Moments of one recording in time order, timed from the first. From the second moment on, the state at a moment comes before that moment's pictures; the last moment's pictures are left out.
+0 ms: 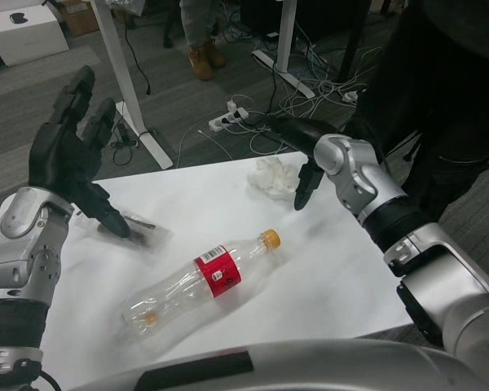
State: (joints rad) left arm -0.39 0.18 0.02 0.24 -0.40 -0.11 -0.29; right arm -0.54 -0.47 0.29 0.33 -0.67 0.18 0.33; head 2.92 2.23
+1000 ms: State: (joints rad) left arm -0.40 0.18 0.01 0.24 -0.40 -0.12 -0.29; right arm -0.66 -0.51 0.59 0.58 -0.68 0.20 0.35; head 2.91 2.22
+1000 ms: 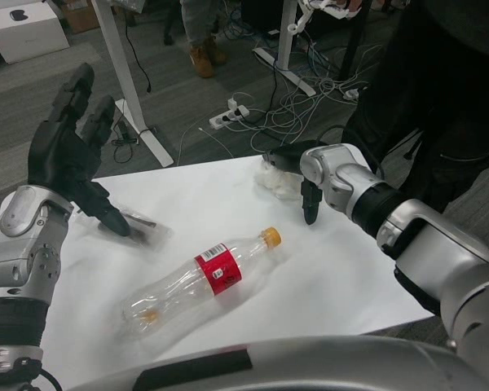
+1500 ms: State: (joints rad) left arm -0.40 0.18 0.01 0.24 -0.40 -0.12 -0.29; right arm -0.68 -0.51 0.62 0.59 -0.66 0.19 0.30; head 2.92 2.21
